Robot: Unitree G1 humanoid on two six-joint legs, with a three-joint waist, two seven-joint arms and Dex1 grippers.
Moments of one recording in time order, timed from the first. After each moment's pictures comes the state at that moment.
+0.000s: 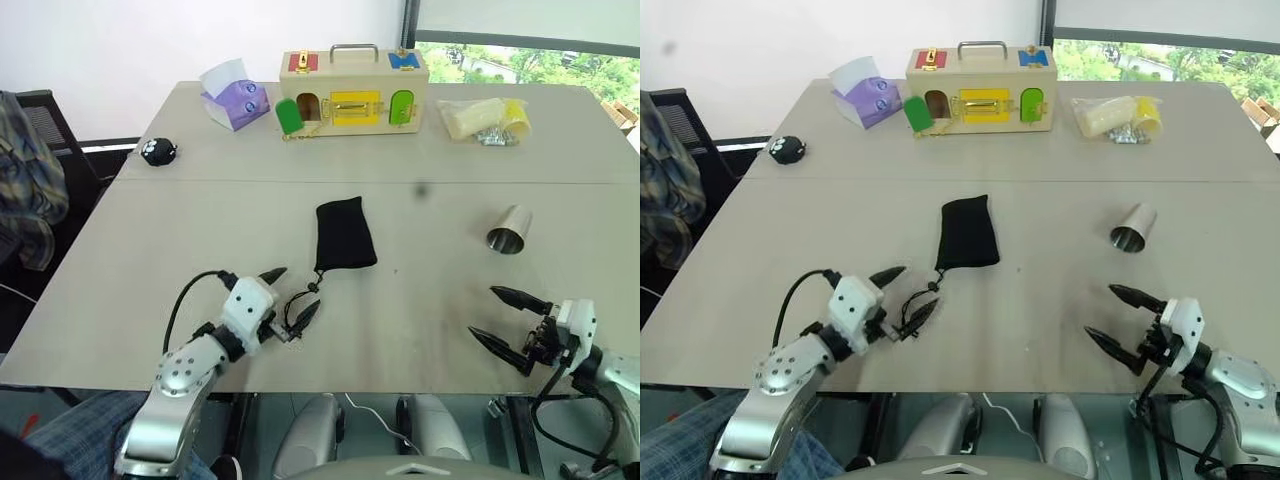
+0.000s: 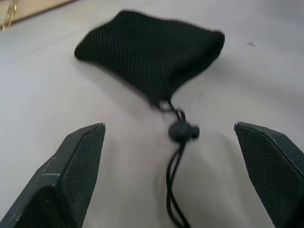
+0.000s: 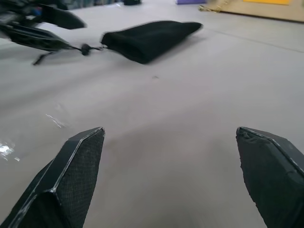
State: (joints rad) left arm 0.15 0.48 -0.02 -0.36 -0.16 0.14 -0.60; right arm 0.22 -0.52 -0.19 -0.04 0.50 -0.17 1.13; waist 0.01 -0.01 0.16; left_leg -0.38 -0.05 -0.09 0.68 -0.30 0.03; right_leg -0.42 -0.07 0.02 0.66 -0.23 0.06
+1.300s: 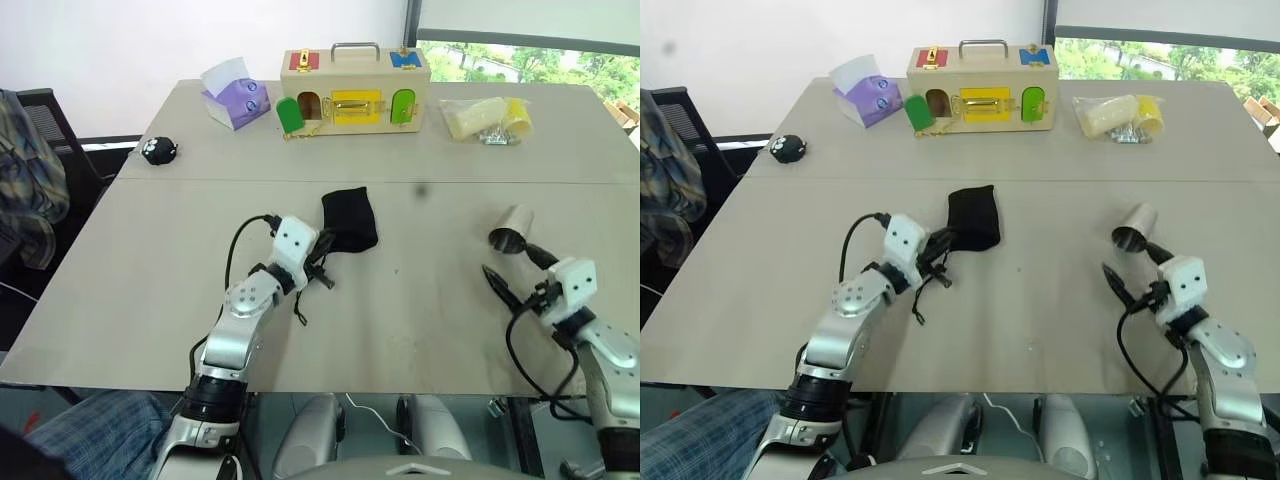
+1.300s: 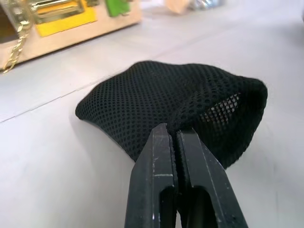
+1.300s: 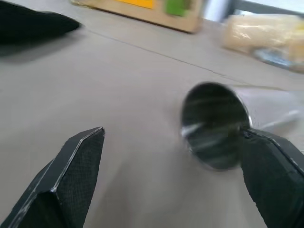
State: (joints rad) left arm -0.27 0.26 -0.07 -0.11 -0.12 0.28 -0.46; right arm 0.00 -0.45 -0.24 0.07 0.26 -0.13 0.60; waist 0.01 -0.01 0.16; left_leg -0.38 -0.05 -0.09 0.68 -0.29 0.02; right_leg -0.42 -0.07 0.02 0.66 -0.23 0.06
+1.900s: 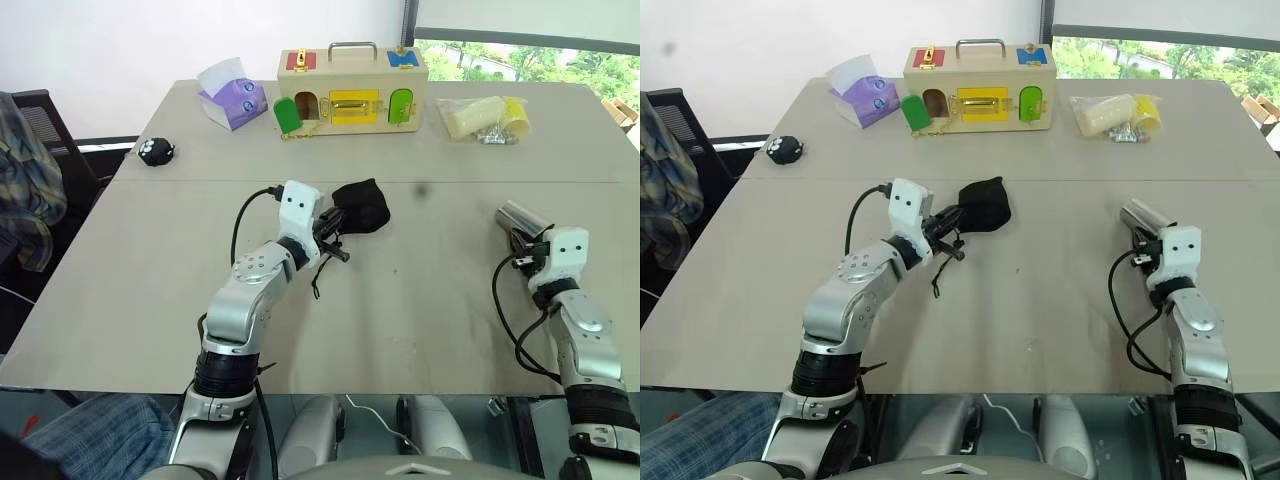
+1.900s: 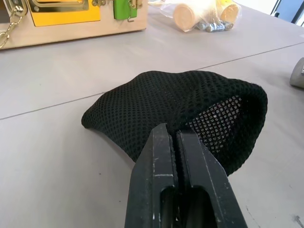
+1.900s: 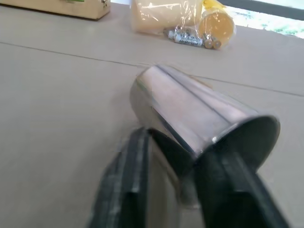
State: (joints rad) left arm -0.41 0.20 -0.04 -0.23 -0.24 0.67 -0.37; right arm -0.18 -0.36 -0.25 0.22 0.18 -0.05 0.31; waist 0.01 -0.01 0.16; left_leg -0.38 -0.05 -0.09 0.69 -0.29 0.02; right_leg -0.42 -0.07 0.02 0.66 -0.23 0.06
